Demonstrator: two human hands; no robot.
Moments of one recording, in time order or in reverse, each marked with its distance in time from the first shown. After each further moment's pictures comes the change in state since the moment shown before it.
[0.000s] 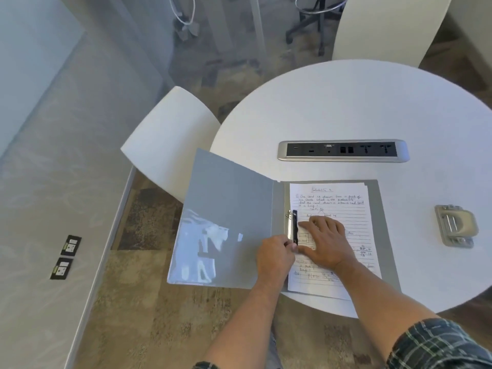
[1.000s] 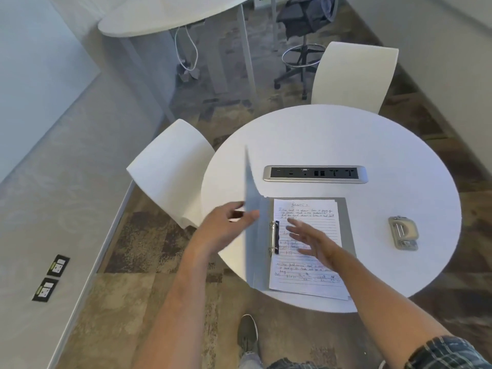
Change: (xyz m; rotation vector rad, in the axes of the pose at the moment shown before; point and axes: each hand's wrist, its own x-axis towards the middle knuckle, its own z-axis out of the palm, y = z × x) left_hand -0.062 0.034 -0.185 -0.359 -0.124 0.133; right_hand -0.041 -0.010 -0.101 1.403 -0.356 0.259
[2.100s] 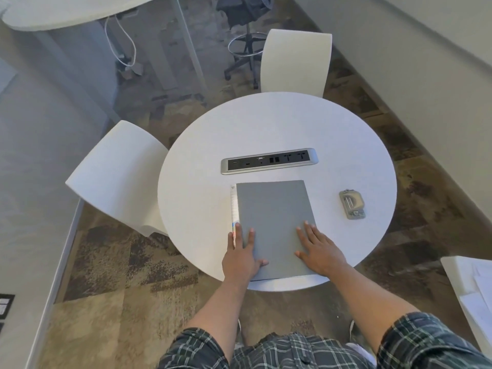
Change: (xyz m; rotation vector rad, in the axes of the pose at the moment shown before) left_hand 0.052 -0.111 0.193 0.926 -0.136 0.101; right_hand -0.051 0.103 -0.071 -1.452 0.359 0.154
